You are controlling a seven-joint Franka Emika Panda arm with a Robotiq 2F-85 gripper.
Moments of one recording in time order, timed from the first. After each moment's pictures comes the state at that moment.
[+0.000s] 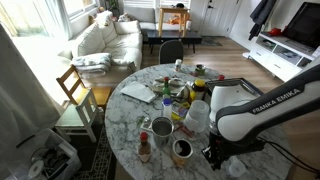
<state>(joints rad) 0.09 0.26 0.09 -2.46 0.33 2.41 0.38</state>
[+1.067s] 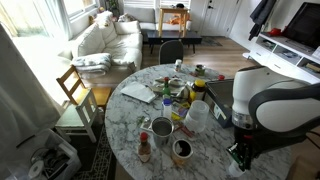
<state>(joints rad) 0.07 -0.06 0.06 -2.61 0.22 2.15 0.41</state>
